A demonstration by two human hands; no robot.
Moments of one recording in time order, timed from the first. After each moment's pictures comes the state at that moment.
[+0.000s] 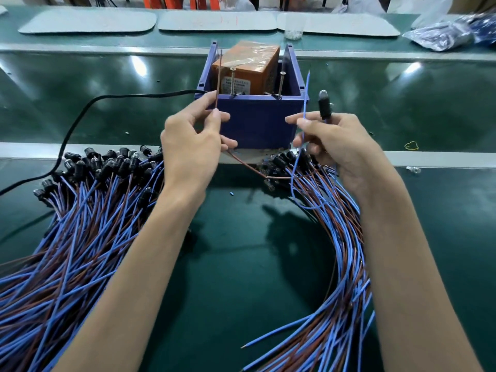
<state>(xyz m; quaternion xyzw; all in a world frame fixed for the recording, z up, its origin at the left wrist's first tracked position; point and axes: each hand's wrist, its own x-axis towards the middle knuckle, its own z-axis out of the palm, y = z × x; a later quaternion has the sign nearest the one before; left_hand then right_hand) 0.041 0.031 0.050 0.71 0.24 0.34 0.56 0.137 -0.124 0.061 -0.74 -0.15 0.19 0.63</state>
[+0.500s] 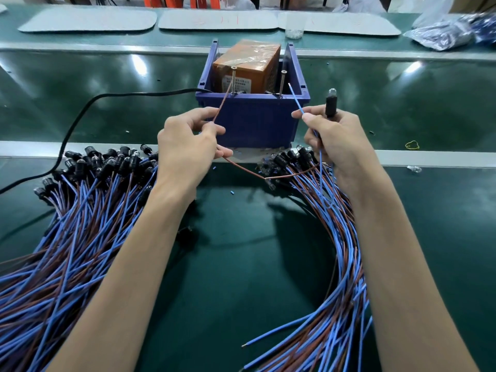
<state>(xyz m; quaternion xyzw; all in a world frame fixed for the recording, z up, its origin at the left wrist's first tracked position) 0.041 0.046 0.043 0.75 0.28 0.28 0.53 0.144 -0.118 0.050 -0.74 -0.13 0.13 0.65</state>
